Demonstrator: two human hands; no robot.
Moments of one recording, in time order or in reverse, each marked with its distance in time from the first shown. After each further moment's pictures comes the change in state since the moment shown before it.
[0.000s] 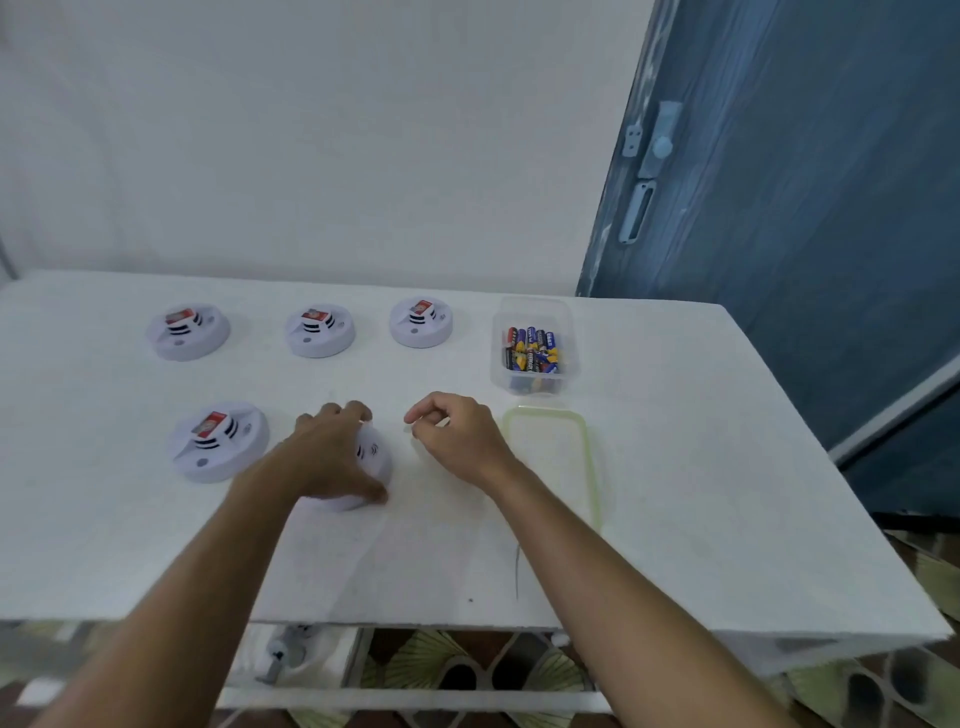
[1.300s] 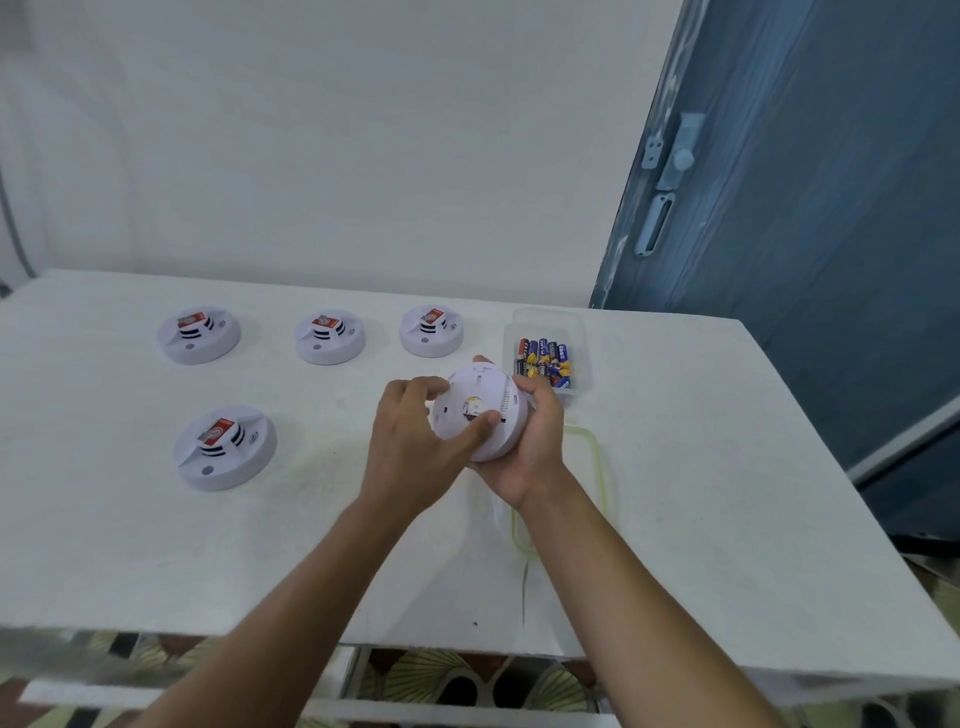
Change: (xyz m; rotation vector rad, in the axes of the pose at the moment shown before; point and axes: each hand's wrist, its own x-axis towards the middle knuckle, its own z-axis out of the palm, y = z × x) left_hand -0.014 0.085 0.016 -0.681 0.630 0.130; right_hand 0.006 0.005 -0.031 1.341 -0.052 0.306
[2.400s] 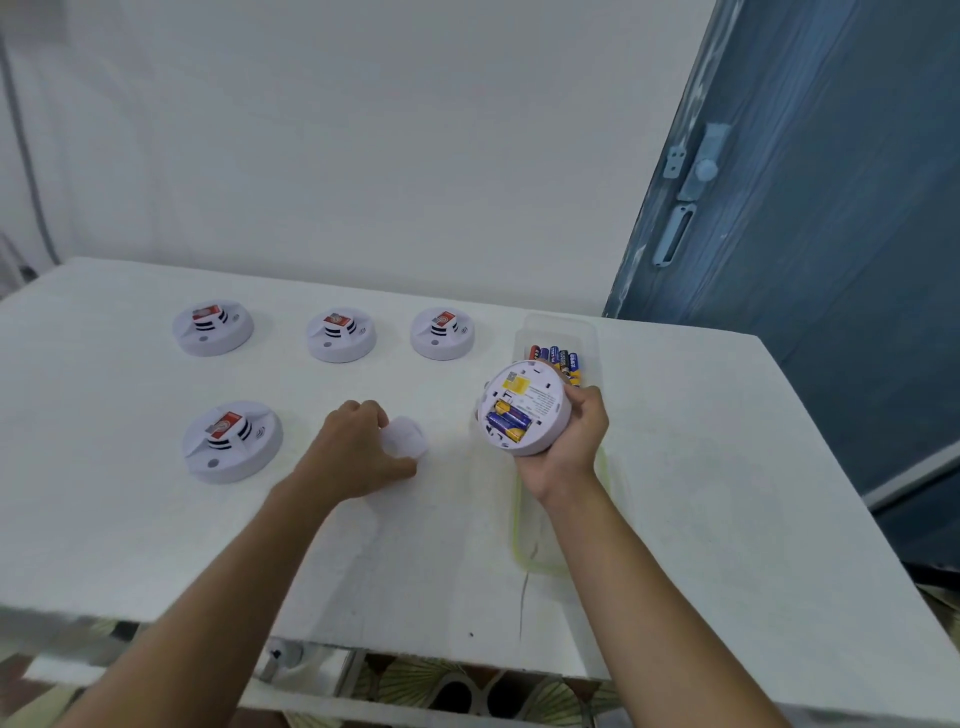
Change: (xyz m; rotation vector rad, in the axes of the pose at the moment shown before) left_hand 0.035 -0.069 -0.033 0.429 -0.349 -0.167; right_hand 0.017 -0.014 -0.021 0.073 0.144 -0.290
